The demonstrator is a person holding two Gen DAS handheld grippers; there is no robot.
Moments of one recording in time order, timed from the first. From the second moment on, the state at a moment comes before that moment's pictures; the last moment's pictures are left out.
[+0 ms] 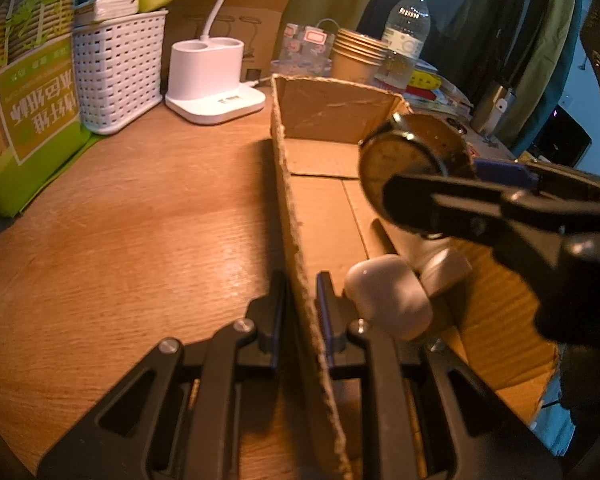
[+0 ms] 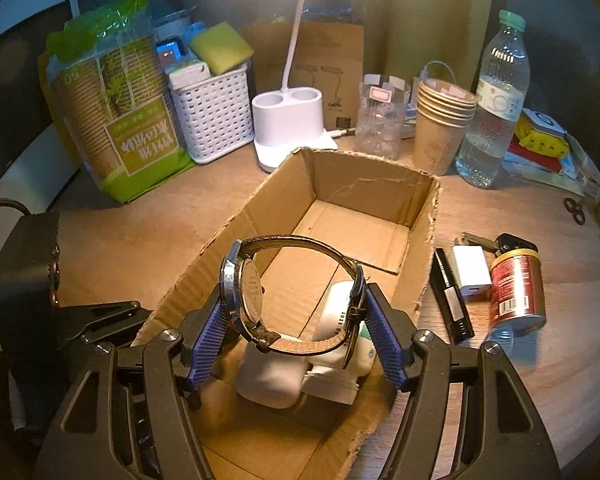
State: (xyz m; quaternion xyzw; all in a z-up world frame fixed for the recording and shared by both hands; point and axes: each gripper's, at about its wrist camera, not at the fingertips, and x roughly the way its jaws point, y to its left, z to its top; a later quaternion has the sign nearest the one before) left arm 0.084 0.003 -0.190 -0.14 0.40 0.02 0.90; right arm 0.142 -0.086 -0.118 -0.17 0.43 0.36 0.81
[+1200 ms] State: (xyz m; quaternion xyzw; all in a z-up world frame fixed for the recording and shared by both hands) left arm 0.086 0.005 -0.189 -0.14 0.41 0.02 0.90; right arm 0.145 -0.084 -0.123 -0.17 0.44 0.37 0.80
